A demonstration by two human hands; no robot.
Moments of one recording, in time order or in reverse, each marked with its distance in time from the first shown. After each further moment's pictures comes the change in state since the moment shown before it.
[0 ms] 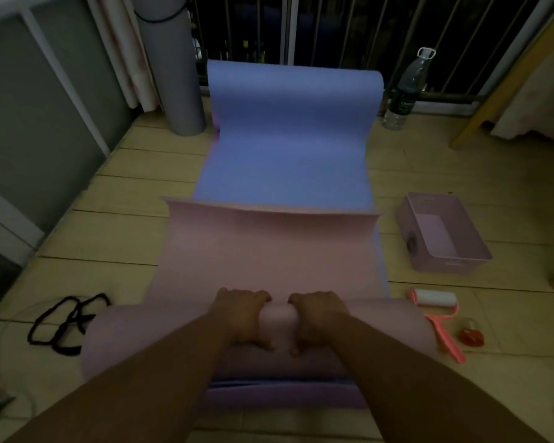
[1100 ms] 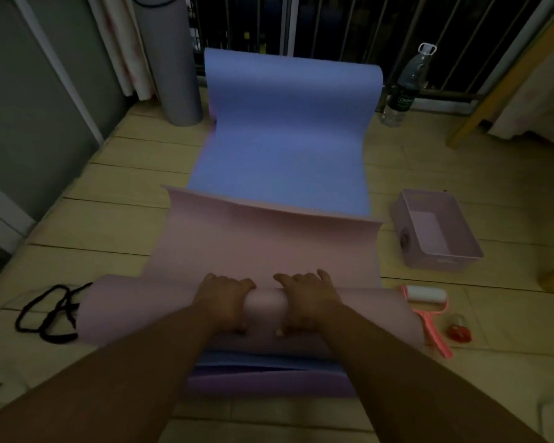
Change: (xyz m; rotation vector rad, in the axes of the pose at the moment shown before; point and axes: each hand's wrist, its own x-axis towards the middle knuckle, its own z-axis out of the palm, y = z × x) left_hand 0.006 -0.014 0.009 0.082 0.078 -0.021; right_hand 0.001 0.005 -0.006 -0.004 0.052 -0.016
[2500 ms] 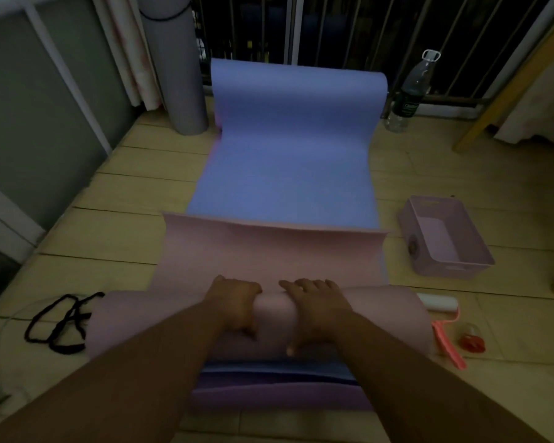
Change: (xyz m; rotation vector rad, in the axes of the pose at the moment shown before) left_hand 0.010 -0.005 -0.021 -0.062 -0.091 0.018; right_hand 0.000 0.002 -0.005 0.010 -0.022 -0.033
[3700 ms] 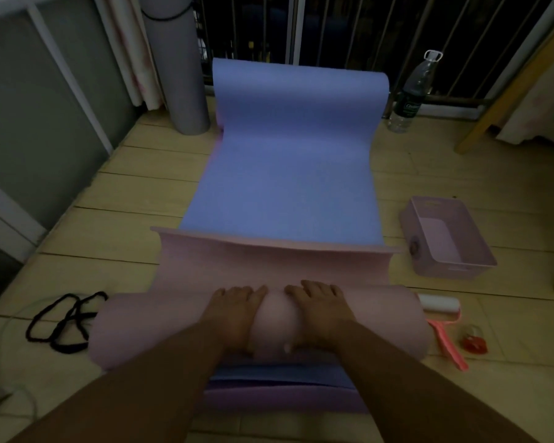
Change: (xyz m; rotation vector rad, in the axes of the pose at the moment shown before) left_hand -0.014 0.002 0.031 0.061 0.043 0.033; right_hand -0.002 0.004 0.021 0.040 0.111 0.008
